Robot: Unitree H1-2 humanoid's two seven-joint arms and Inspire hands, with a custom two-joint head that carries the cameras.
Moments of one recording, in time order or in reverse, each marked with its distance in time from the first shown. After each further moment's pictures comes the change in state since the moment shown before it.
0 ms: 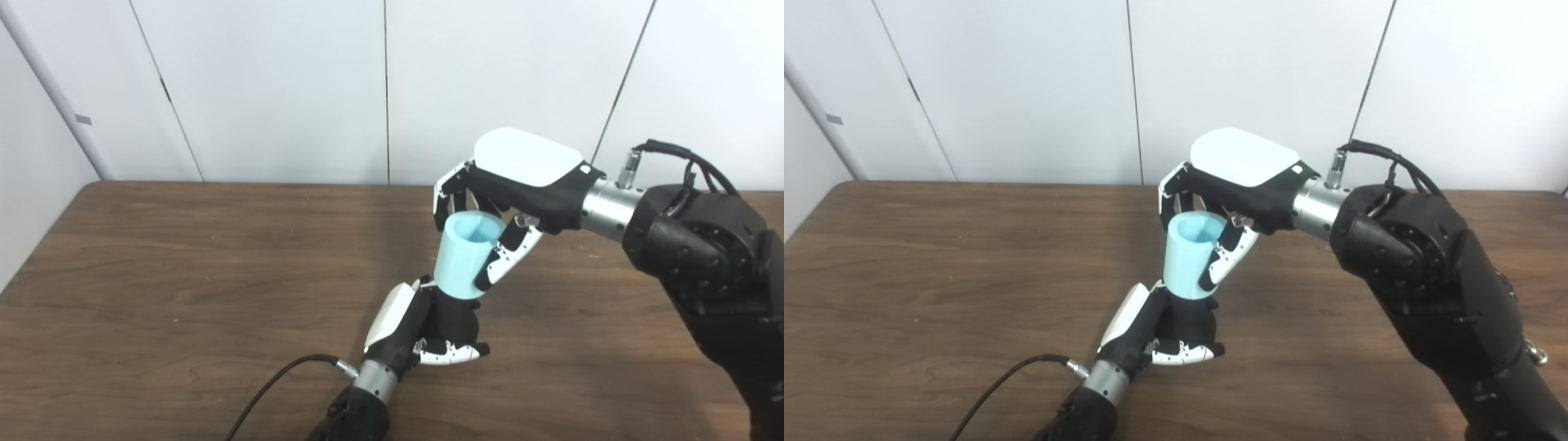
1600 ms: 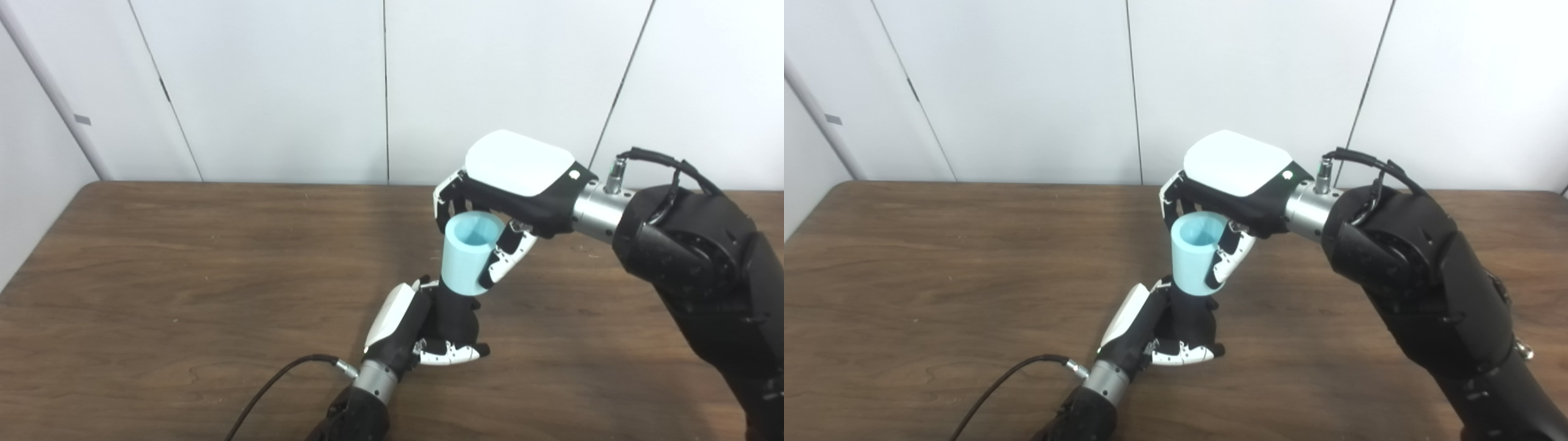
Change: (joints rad) left arm 0.001 0.001 0.000 -0.002 -0.006 -0.001 -0.006; right arm 0.002 0.004 0.014 0.030 -0.091 -0.094 0.018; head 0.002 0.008
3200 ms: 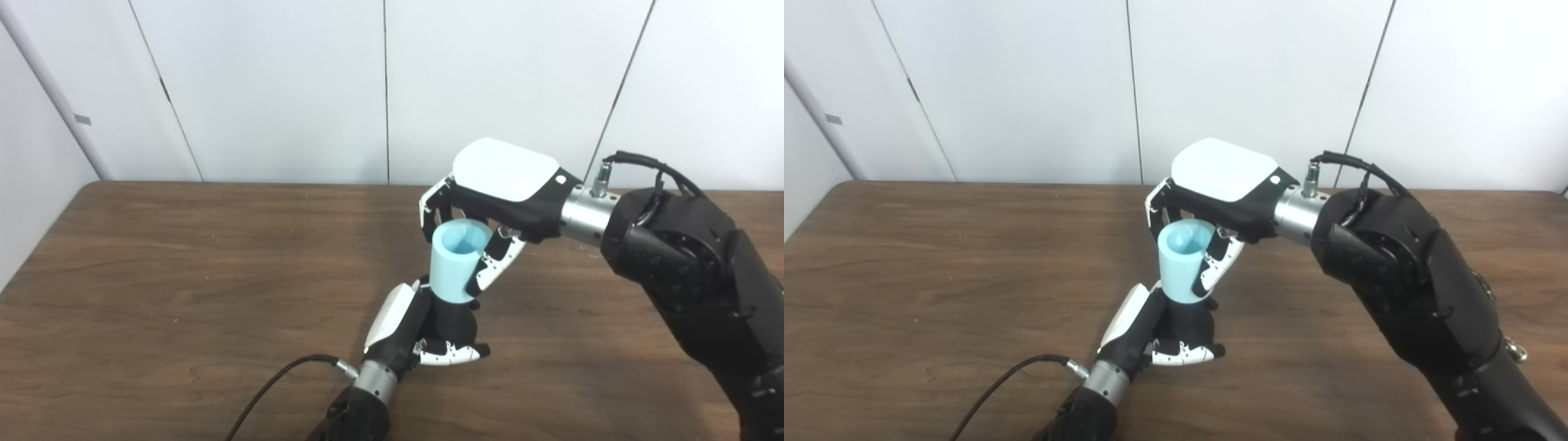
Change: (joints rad) left arm 0.000 -0.003 -0.001 -0.002 0.006 0.010 -0.001; right arm -0.001 0.013 0.021 0.043 0.038 -0.065 -0.055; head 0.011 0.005
